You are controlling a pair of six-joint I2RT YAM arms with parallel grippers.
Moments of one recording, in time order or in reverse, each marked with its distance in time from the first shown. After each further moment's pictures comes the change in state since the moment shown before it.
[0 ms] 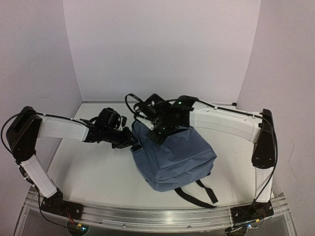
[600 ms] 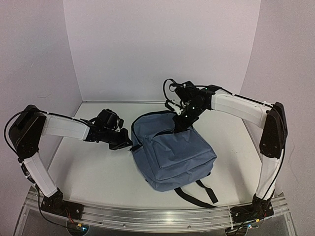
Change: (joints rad) left arm 0.047 0.043 0.000 -0.027 -0.010 0.011; right arm -0.334 -0.090 -0.145 0.017 -0.363 0.079
